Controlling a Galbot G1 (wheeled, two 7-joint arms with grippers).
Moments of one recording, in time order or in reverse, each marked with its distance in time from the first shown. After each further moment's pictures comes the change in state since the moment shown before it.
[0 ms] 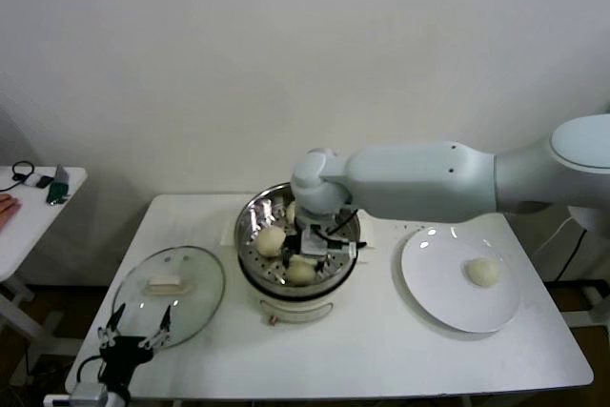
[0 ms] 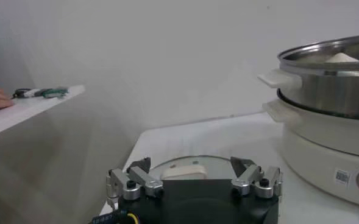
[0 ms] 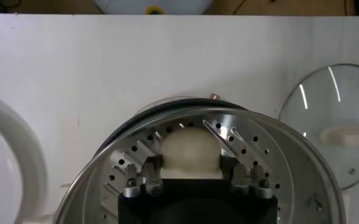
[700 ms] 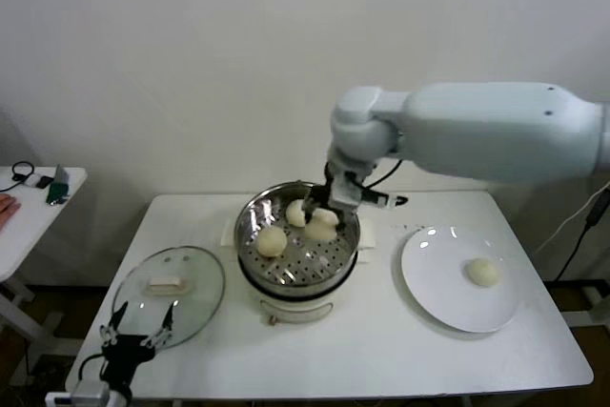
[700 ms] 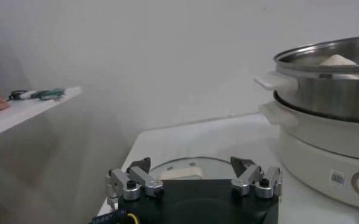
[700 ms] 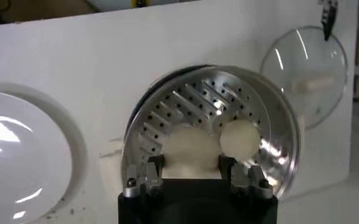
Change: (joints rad) left arm 0.000 0.000 0.004 -0.012 0.005 0.015 0.002; right arm 0.205 -0.107 -0.009 0.102 0.122 -0.022 -0.038
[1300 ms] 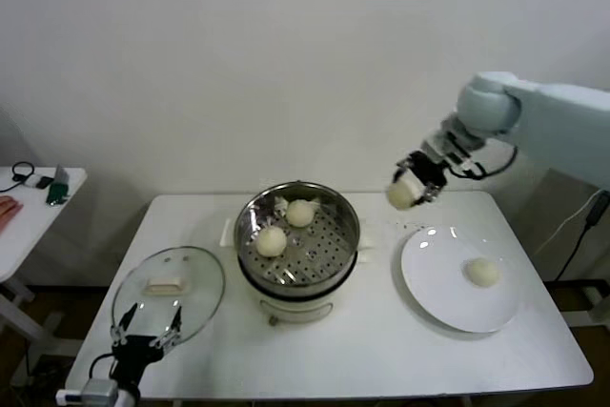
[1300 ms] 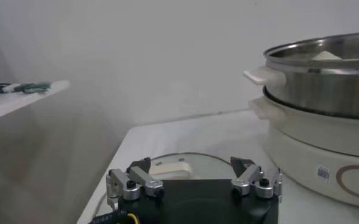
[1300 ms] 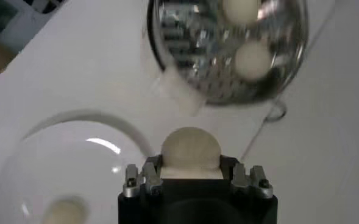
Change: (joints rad) left arm -0.010 0.008 0.030 0.015 -0.005 0.010 0.001; right arm 0.079 -0.305 -0.012 -0.090 0.216 -0.154 -0.049
